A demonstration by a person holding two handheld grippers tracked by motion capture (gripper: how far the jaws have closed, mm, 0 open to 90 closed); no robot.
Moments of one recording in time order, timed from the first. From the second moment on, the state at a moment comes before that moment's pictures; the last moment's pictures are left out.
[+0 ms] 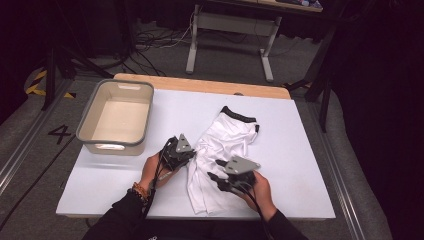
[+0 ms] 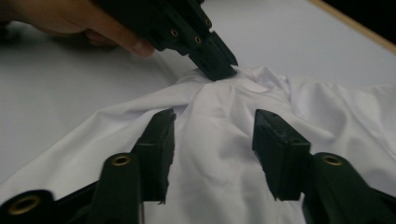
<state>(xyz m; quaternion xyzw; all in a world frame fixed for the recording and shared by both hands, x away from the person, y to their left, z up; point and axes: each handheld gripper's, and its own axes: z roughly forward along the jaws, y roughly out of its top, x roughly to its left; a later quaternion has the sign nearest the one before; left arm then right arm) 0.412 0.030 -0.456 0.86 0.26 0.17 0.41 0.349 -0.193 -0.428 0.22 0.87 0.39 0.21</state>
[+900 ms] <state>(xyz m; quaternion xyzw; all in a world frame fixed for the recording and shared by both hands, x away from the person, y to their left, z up) 0.392 0.037 -0.440 0.84 0.25 0.19 0.44 0.369 -0.228 -0.408 0.29 0.80 0.46 0.24</state>
